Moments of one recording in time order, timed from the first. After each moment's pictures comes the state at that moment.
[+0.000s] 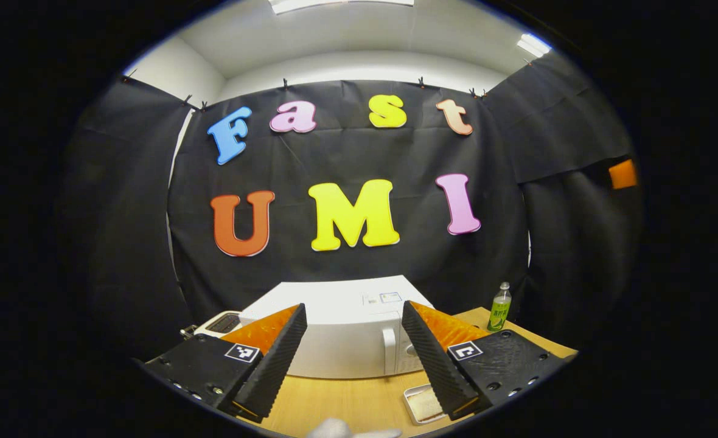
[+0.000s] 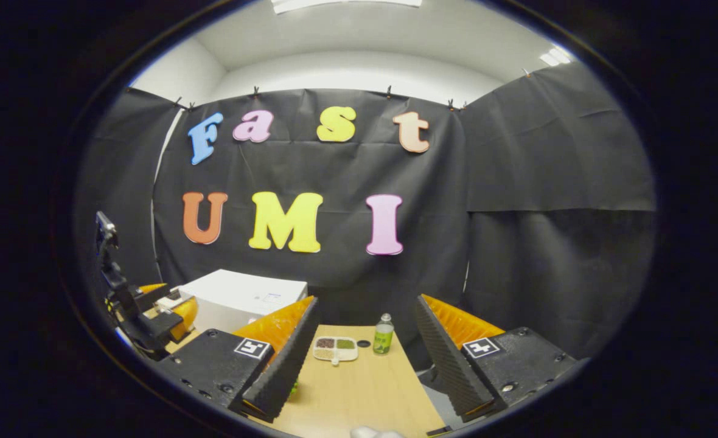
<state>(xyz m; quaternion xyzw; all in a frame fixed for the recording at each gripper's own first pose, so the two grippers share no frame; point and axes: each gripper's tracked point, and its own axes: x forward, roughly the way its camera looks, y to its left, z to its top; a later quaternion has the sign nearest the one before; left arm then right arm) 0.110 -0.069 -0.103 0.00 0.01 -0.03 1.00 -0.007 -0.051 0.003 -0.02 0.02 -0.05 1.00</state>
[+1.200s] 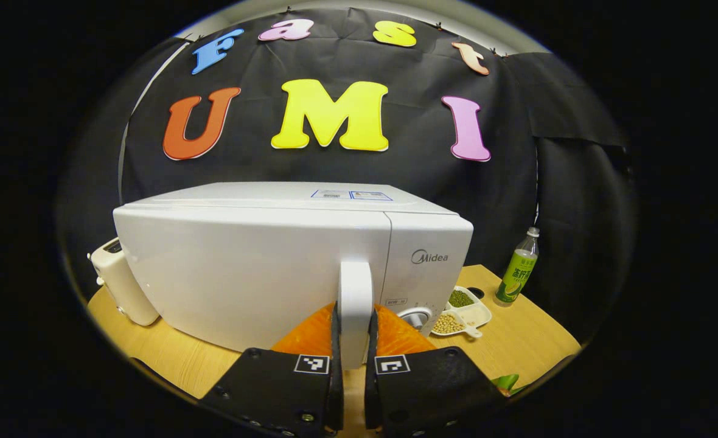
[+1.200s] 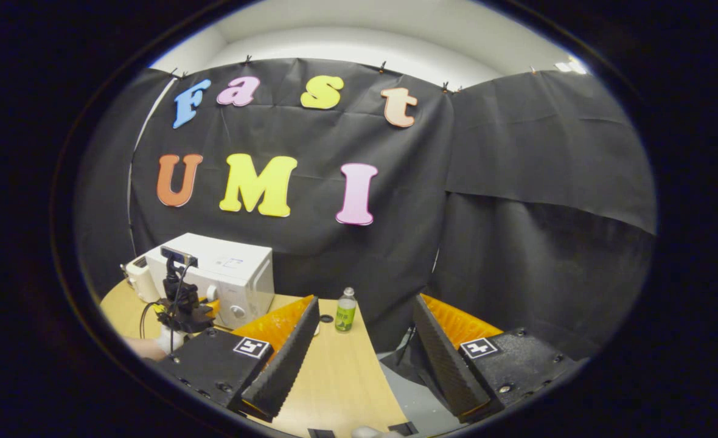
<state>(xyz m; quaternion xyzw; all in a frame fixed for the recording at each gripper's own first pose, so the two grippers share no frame) 0.245 -0.135 -0.271 -0.07 0.15 -0.08 0.98 -0.003 -0.086 -0.025 -0.05 0.09 -0.09 0.99</state>
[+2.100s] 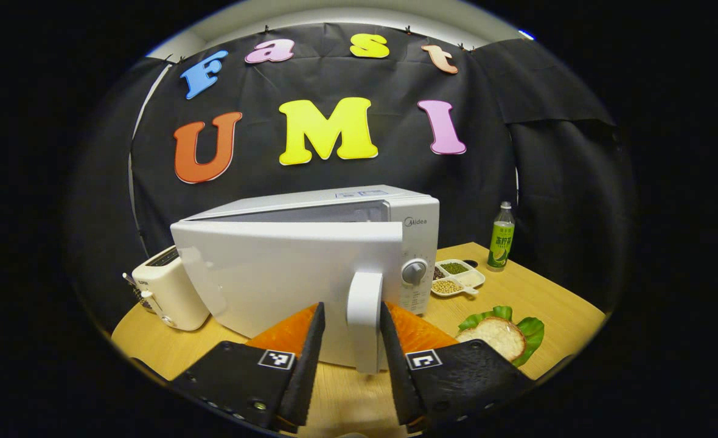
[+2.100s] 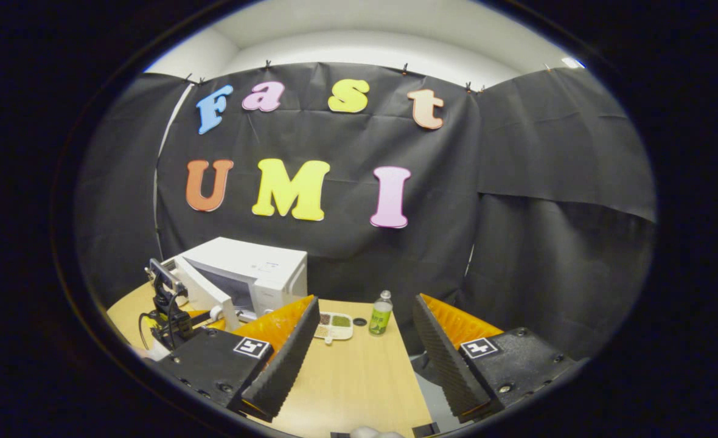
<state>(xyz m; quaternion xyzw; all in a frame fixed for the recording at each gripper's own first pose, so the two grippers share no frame) 0.139 -0.077 -0.262 0.00 0.12 -0.08 0.99 0.001 -0.033 -0.033 -0.03 0.08 -0.01 1.00</state>
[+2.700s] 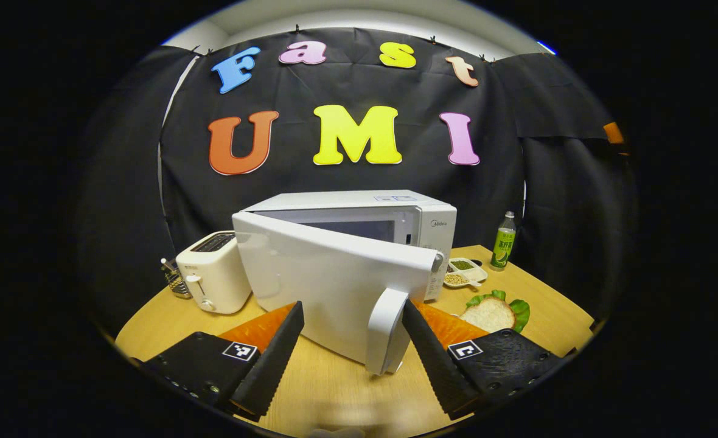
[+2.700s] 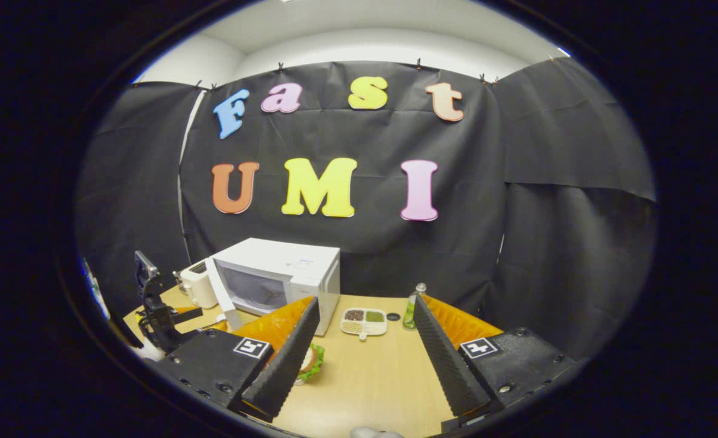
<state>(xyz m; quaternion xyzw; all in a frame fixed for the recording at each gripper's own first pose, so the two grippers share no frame) 0.058 -0.003 -0.253 -0.03 0.14 -0.06 0.99 -0.001 0.017 -0.060 -0.02 0.09 0.05 0.99</state>
